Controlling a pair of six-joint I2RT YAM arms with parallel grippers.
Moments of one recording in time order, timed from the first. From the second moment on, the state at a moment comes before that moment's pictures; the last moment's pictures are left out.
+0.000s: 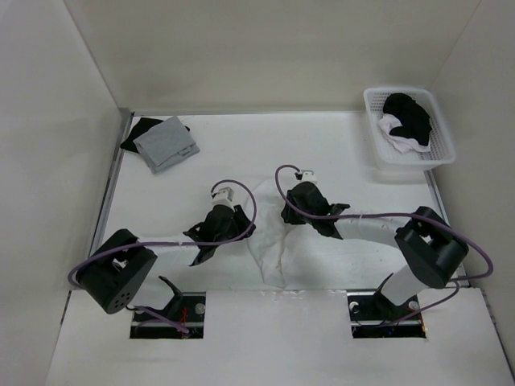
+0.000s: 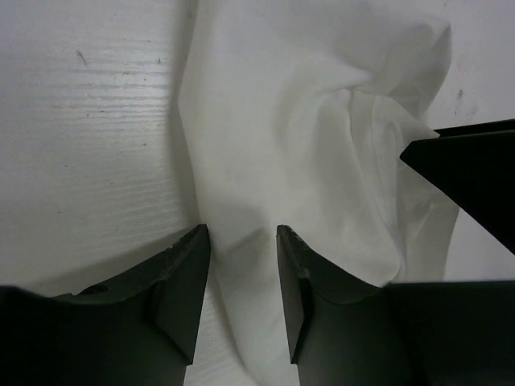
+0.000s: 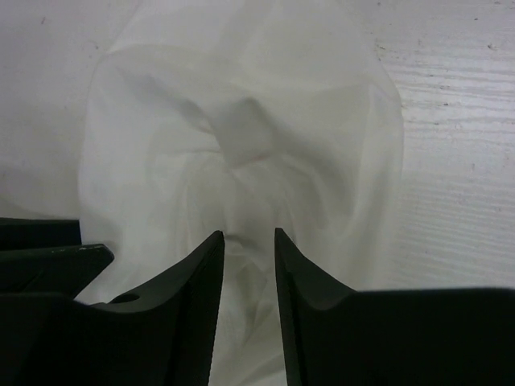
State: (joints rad) left arm -0.71 1.35 0.34 0.42 -0.10 -0.82; right arm 0.78 1.54 0.76 0.06 0.19 0.66
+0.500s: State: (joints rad) left arm -0.45 1.28 0.50 0.36 -0.11 -0.89; right arm 0.78 1.14 0.77 0.09 0.23 0.57
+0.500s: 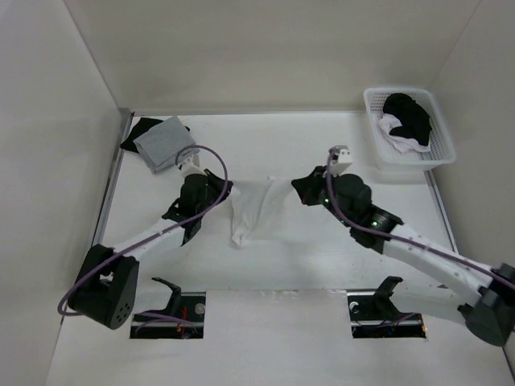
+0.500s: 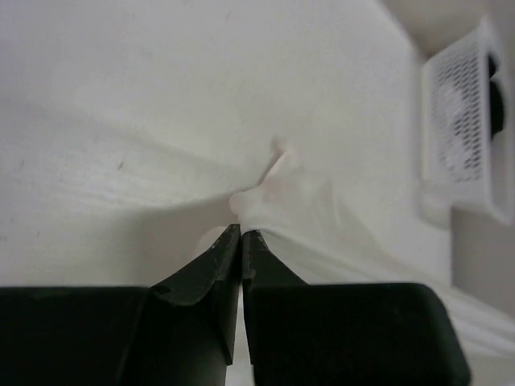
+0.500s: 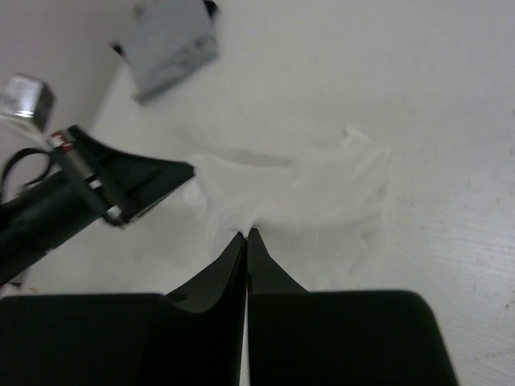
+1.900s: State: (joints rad) left arm -0.35 1.24 0.64 0.20 -0.13 -0.77; right arm 0.74 1.76 0.75 0.46 0.12 0.89
